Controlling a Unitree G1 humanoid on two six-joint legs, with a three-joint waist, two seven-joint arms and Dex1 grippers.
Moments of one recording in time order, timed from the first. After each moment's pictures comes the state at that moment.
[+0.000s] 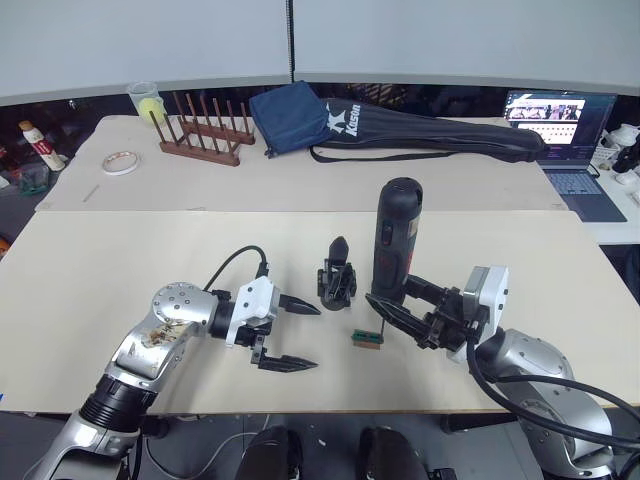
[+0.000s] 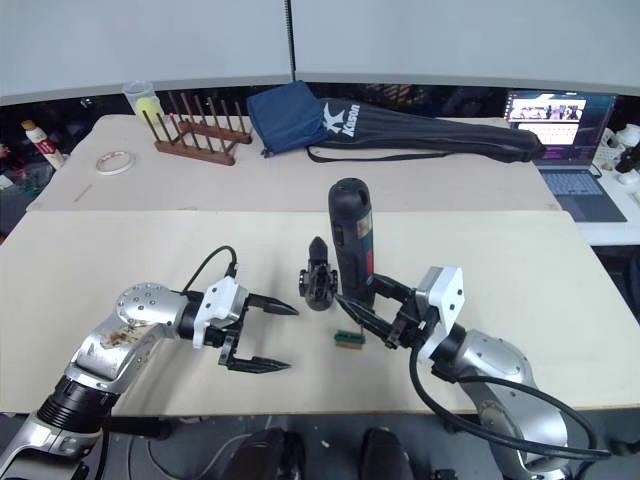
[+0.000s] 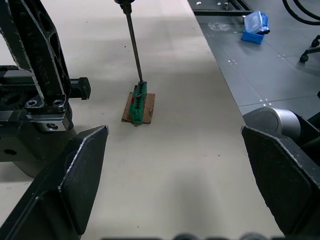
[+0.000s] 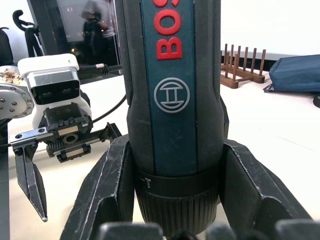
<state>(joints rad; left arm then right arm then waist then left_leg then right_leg) -0.34 0.66 -0.21 -0.18 -0.36 0.26 -1.32 0.03 -0.46 -0.05 -0.62 0.57 0.35 0.71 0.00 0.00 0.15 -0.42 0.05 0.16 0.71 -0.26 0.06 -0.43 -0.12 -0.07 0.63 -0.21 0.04</state>
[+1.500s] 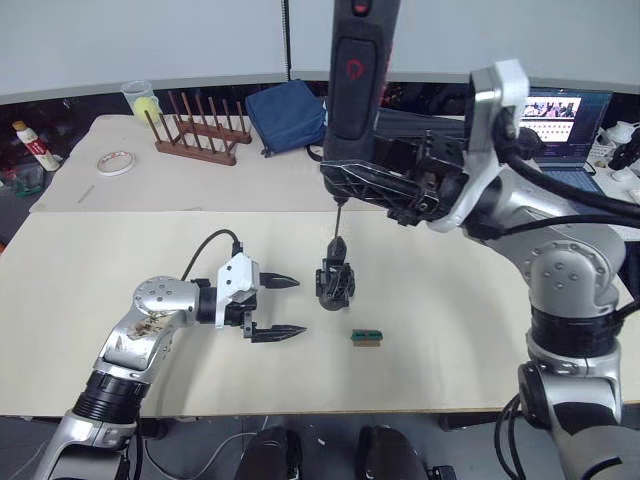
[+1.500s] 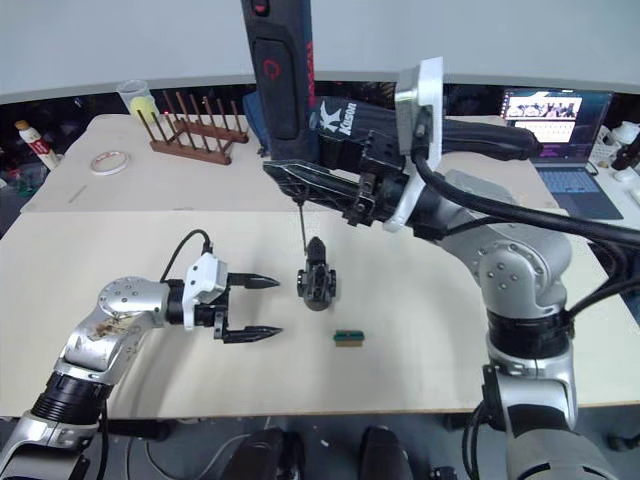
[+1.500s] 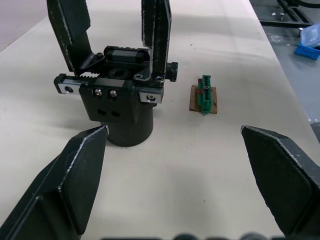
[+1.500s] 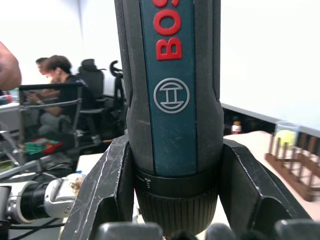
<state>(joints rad) -0.35 0.64 -0.11 -0.08 -0.36 0.26 -1.22 -0.83 -0.51 -0.01 -0.32 0.97 0.71 0.68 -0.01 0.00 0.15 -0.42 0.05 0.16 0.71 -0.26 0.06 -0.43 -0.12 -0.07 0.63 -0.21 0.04</state>
